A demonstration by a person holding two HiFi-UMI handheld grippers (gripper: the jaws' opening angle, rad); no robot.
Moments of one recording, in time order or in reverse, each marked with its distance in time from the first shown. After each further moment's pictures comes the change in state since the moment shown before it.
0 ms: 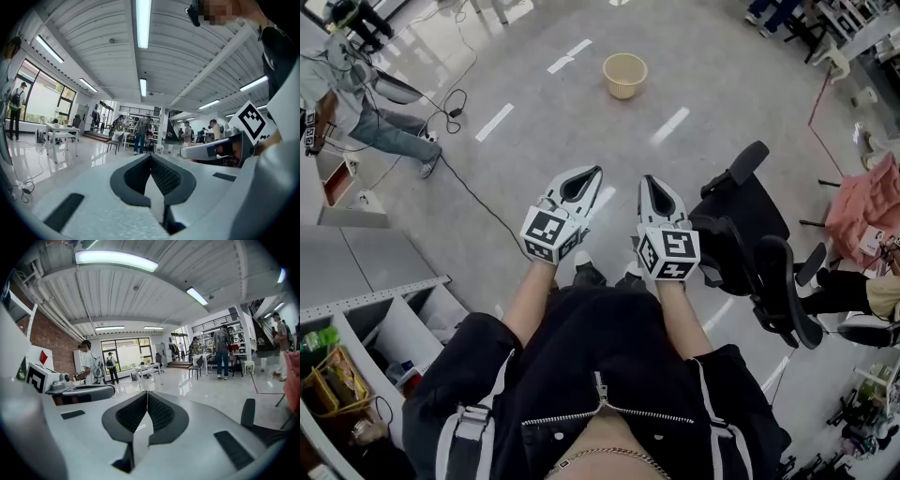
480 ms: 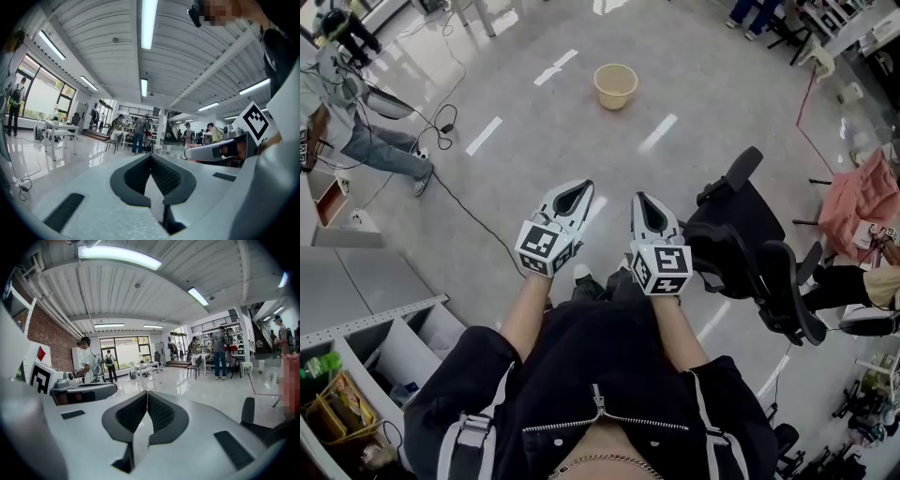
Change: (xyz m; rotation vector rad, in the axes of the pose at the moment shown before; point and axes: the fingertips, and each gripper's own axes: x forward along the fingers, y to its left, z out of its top) left arm -0.014 0.031 -0.007 -0.033 -0.006 -0.019; right arm 0.011 0.027 -0.011 -0.015 0.017 -0.029
